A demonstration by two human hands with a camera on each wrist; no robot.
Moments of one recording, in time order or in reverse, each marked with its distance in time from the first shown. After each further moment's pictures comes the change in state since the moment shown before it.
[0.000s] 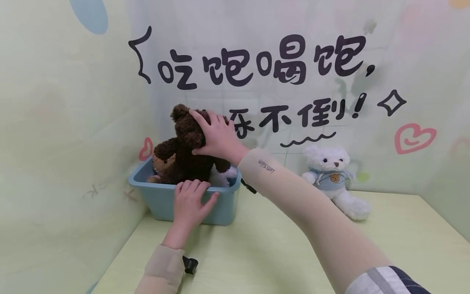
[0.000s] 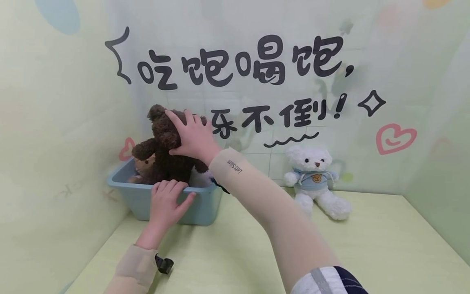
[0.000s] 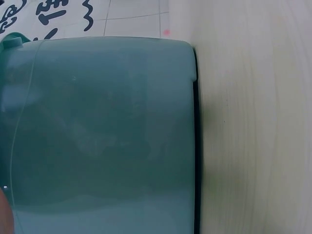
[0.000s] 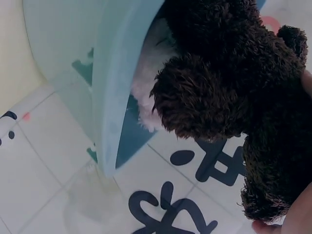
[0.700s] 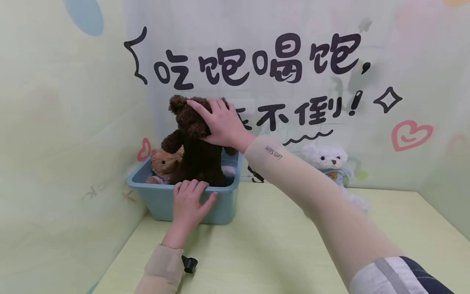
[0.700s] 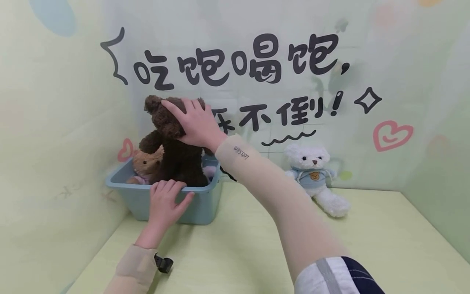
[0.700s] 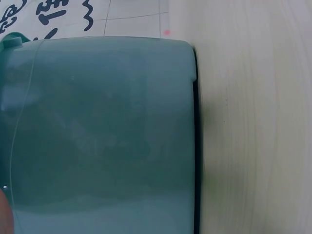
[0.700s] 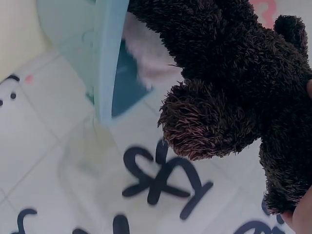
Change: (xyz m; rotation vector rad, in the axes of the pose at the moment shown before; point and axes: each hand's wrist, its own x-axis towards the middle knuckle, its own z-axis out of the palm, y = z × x) left_hand 0.000 0.001 0.002 -0.014 0.013 -0.008; right_hand 0.005 0.026 -0.027 -0.117 0.153 -0.189
